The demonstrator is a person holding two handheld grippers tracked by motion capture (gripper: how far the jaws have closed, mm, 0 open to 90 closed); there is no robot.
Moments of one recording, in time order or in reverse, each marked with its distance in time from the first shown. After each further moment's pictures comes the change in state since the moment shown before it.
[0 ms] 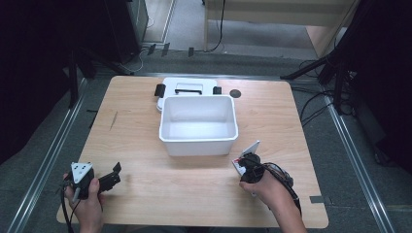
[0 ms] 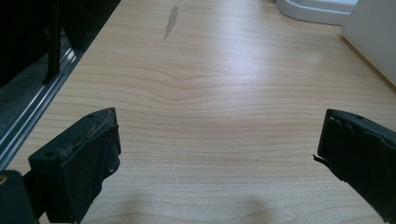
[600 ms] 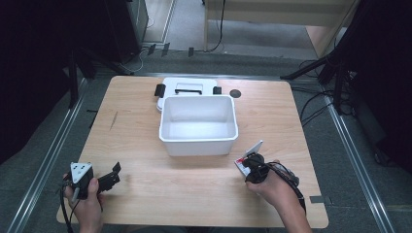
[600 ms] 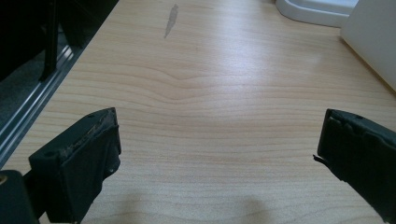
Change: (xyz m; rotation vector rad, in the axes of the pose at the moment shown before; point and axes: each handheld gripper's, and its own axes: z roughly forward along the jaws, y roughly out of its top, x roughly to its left) left arm 0.002 0.000 0.000 0.002 -0.010 -0.018; right arm -0.014 -0.004 0.000 -0.013 -0.008 -0.069
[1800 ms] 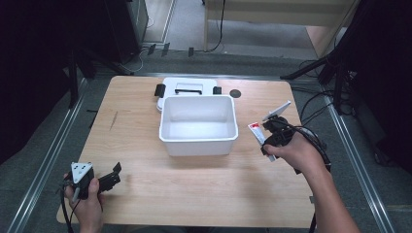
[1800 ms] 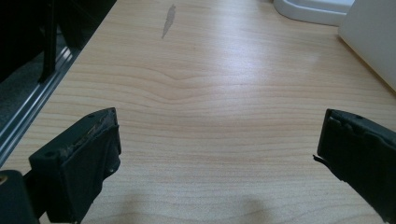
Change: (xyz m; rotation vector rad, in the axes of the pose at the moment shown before) left arm -0.001 0.000 0.000 0.001 -0.003 0.012; right arm -0.065 0.043 -0.091 -0.144 0.067 0.052
